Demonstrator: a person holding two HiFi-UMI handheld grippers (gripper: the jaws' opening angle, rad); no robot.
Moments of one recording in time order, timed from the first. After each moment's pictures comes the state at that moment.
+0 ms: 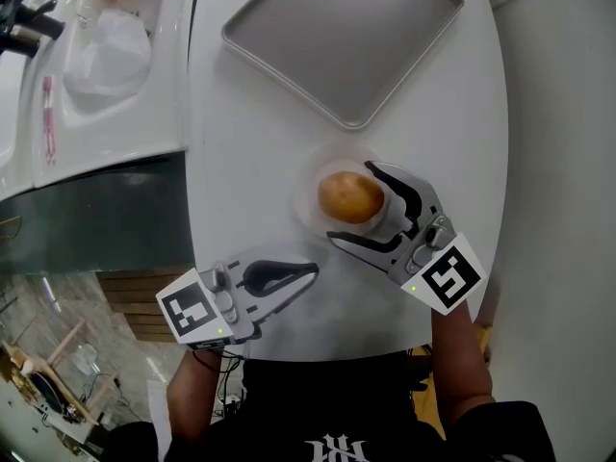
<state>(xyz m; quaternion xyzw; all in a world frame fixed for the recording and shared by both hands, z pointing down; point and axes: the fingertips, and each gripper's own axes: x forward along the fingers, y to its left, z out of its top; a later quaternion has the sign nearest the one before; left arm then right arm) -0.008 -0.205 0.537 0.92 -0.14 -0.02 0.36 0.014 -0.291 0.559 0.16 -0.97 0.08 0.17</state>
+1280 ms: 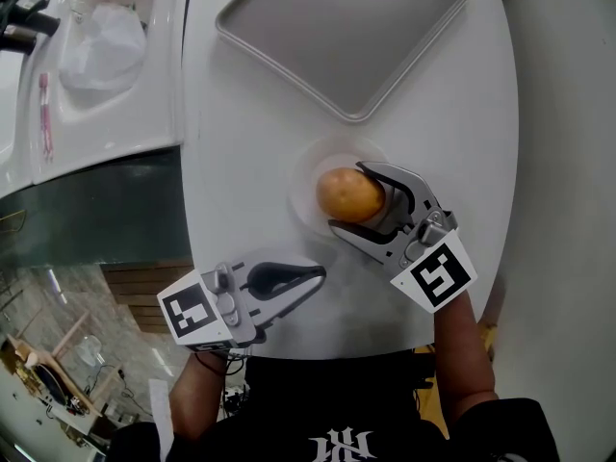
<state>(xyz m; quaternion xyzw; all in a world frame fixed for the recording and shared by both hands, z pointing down) 0.005 -0.205 0.537 0.91 -0.14 -0.04 0.38 0.016 -0.288 0.594 0.13 -0.96 0.03 0.24</state>
